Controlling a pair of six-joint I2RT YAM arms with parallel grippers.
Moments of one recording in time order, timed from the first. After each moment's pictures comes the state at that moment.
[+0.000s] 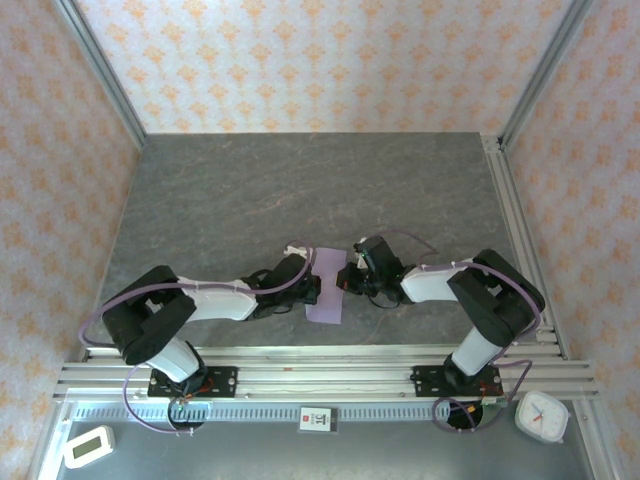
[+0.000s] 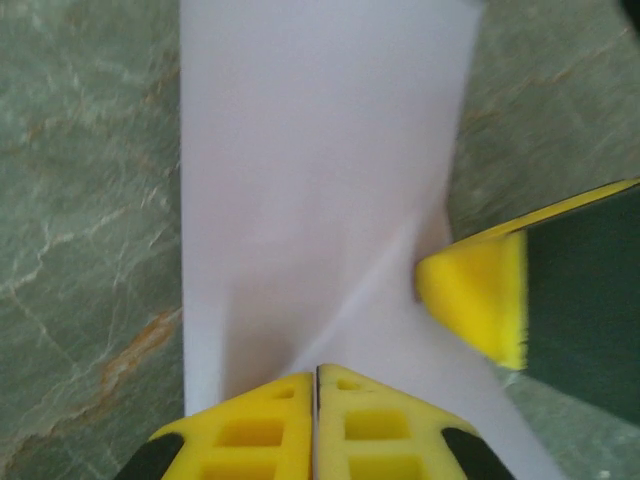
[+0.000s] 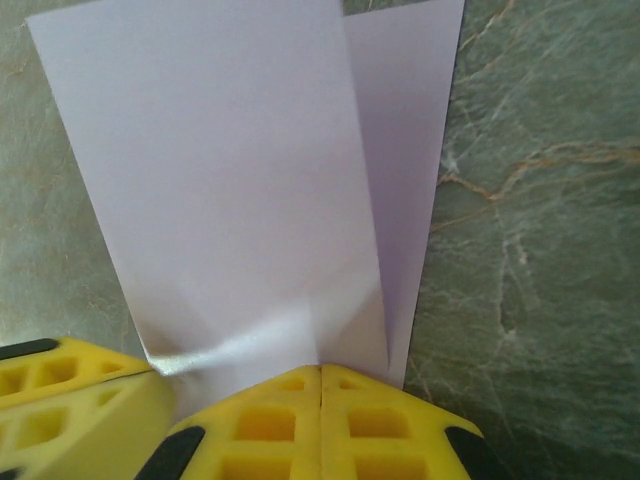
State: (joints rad) left arm -0.81 1.54 0.58 0.17 -0.06 -0.67; right arm 0.67 1.64 0.58 0.22 -0.33 0.86
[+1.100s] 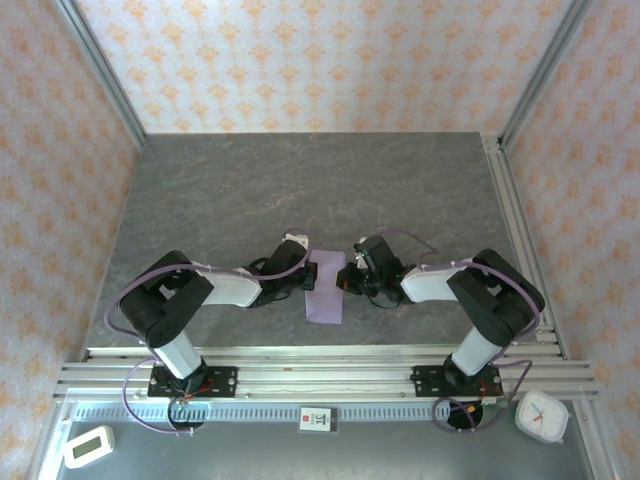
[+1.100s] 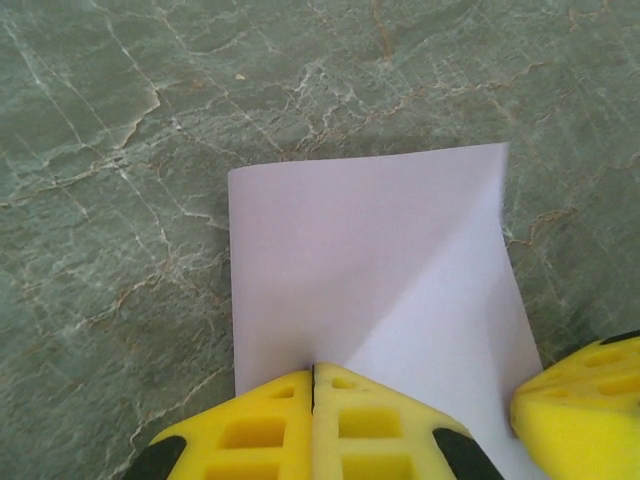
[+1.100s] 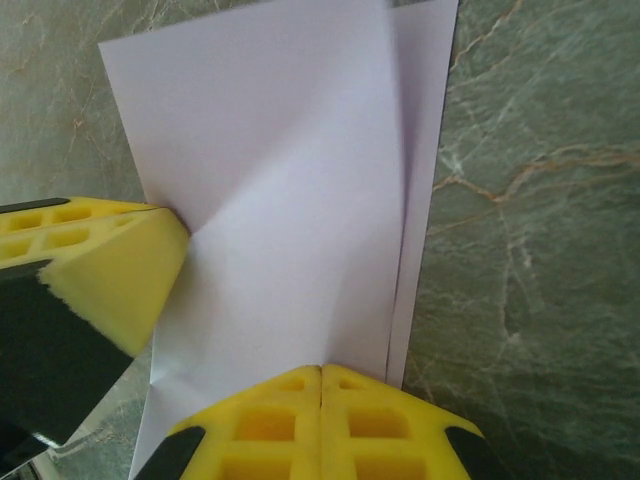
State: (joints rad) left arm -0.70 1.66 0.62 0.27 -0.02 -0.57; right arm 0.67 1.64 0.58 0.23 -0.33 0.85
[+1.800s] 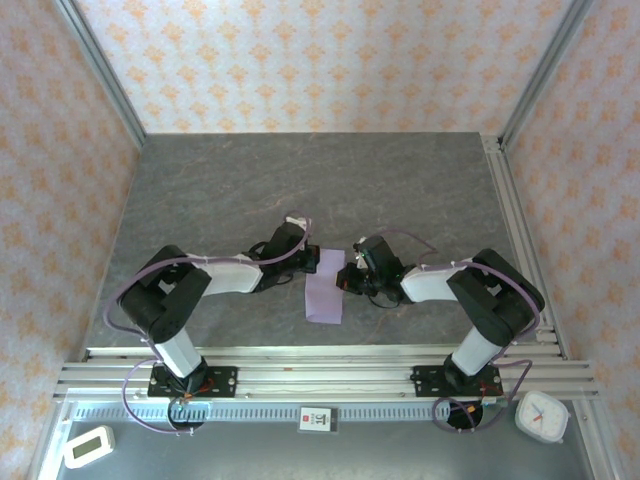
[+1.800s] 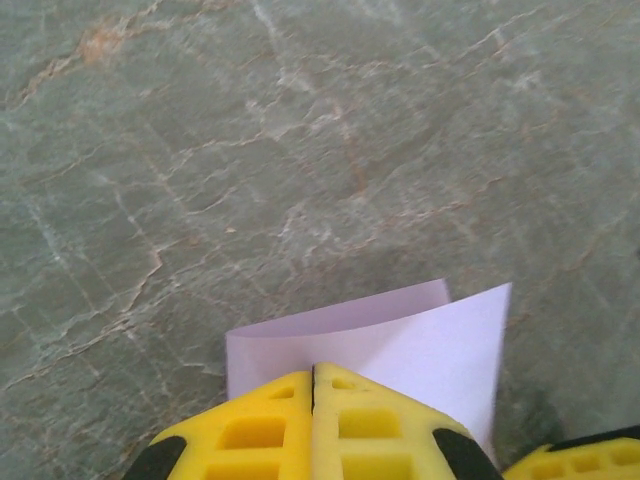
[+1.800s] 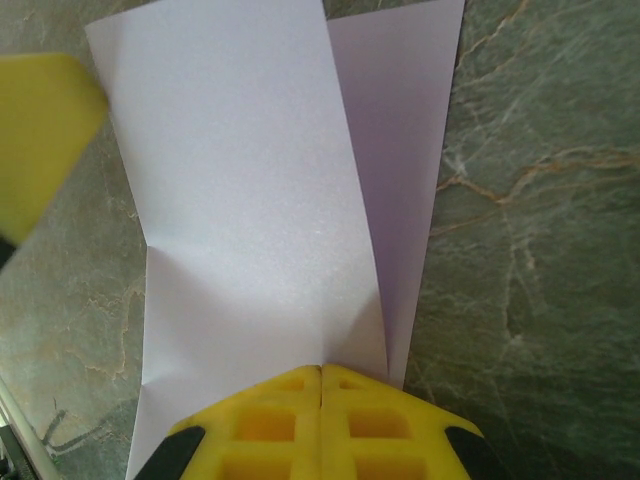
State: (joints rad) left arm -0.62 1.70 0.74 0.22 0.03 -0.53; right arm 0.67 1.65 0.58 0.23 -0.34 0.85
